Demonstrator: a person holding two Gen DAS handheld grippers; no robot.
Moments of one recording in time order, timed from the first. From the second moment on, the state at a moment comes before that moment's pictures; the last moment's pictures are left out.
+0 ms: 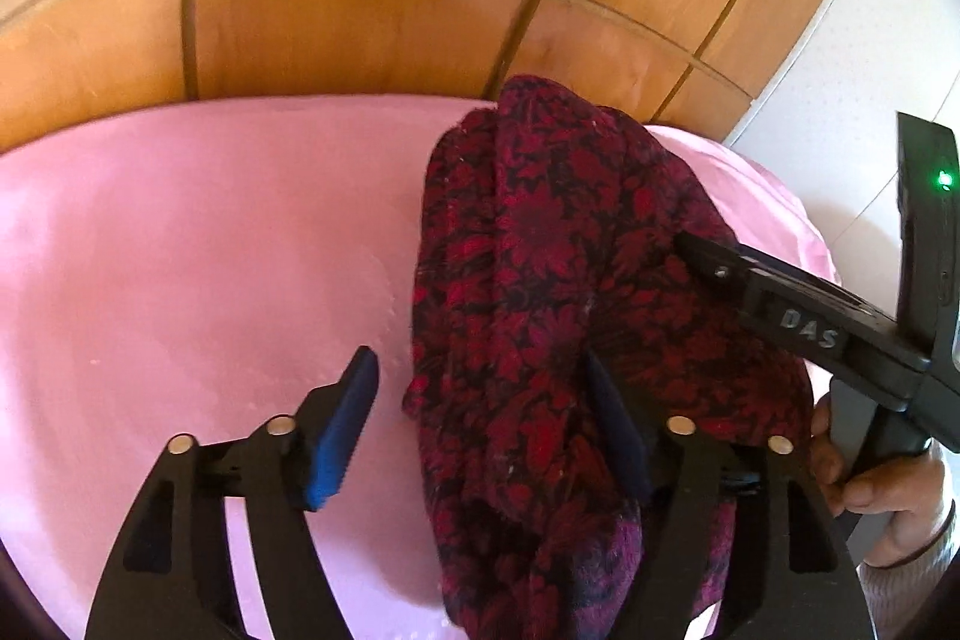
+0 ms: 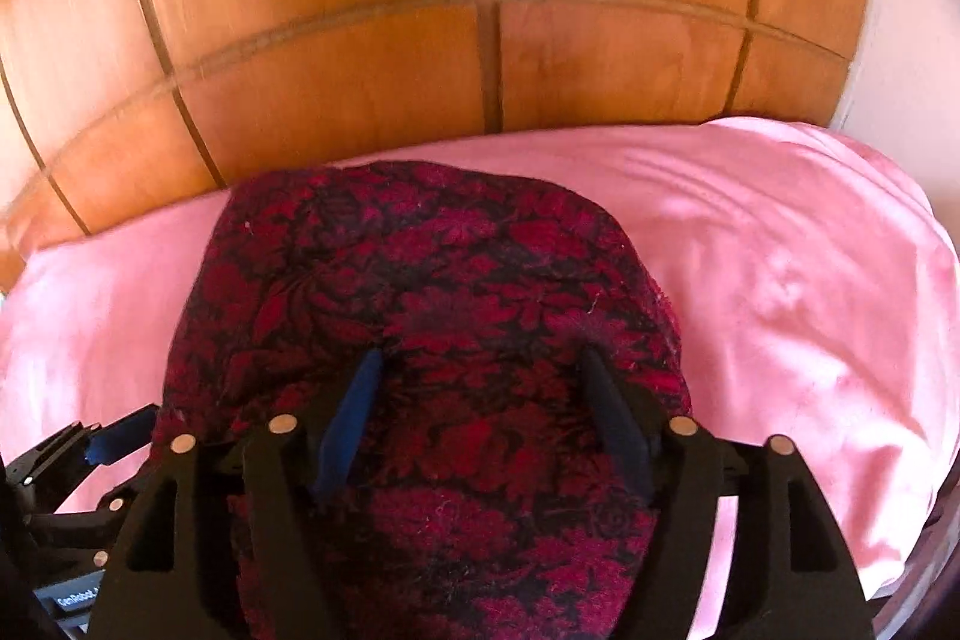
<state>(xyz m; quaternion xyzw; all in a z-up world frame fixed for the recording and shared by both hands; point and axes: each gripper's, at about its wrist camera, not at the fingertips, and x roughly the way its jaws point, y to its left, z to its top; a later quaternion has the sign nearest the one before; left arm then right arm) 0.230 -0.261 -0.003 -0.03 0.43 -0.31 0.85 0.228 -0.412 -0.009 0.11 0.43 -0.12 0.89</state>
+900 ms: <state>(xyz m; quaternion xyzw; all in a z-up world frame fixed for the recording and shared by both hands) 0.166 -0.239 0.021 0.01 0.35 -0.25 0.90 0.104 -0.350 -0.009 0.12 0.41 -0.19 0.89</state>
